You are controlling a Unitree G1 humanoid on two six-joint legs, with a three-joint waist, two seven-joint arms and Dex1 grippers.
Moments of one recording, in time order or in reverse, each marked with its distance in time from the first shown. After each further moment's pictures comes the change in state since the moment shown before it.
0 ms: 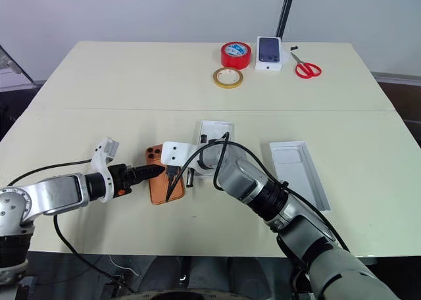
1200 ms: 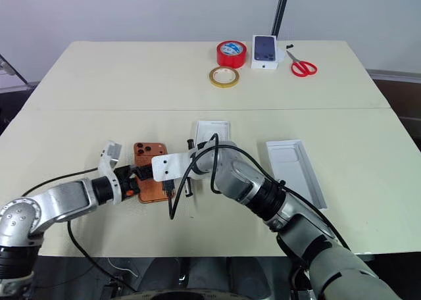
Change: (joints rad) left arm 0.080 -0.044 0.007 -0.018 -0.080 -0.174 -0.012; right arm -0.009 0.015 0.030 0.015 -0.067 -0.157 0.129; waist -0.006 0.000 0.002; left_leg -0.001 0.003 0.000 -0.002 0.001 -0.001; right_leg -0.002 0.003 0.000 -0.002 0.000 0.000
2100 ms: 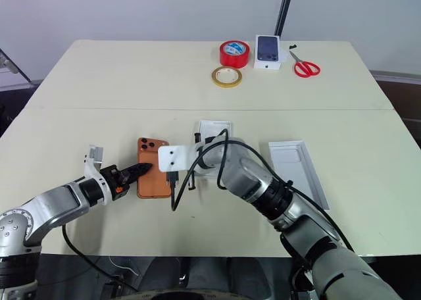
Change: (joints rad) left arm 0.048 -0.143 0.108 0.041 -0.002 -0.002 0.032; right arm 0.031 -0.048 -0.138 -0.135 0.060 0.072 -0.031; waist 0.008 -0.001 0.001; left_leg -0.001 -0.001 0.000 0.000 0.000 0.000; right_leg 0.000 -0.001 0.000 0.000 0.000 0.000
